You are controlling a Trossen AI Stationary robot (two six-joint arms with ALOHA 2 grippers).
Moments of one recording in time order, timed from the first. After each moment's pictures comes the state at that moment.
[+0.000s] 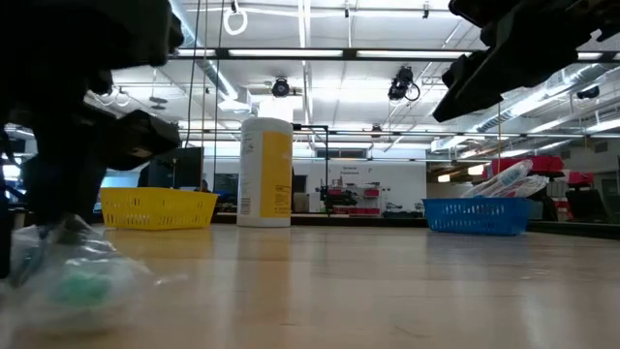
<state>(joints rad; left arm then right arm) -0.64 1.85 1.05 -0.32 -0.12 -0.38 0.40 1.29 0.68 -0.10 0.21 0.20</state>
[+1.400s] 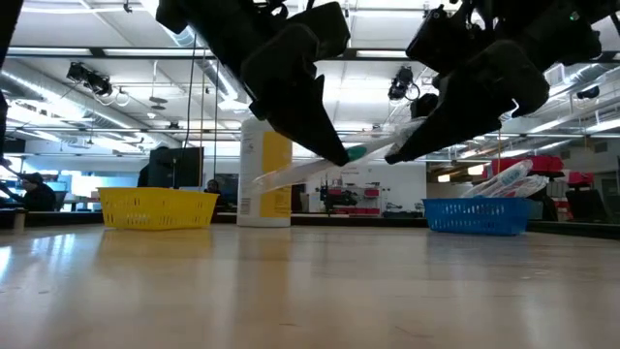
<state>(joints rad) -0.25 1.84 1.17 -0.13 -0.30 -0.15 0.29 1.50 0.68 0.10 0.28 0.10</state>
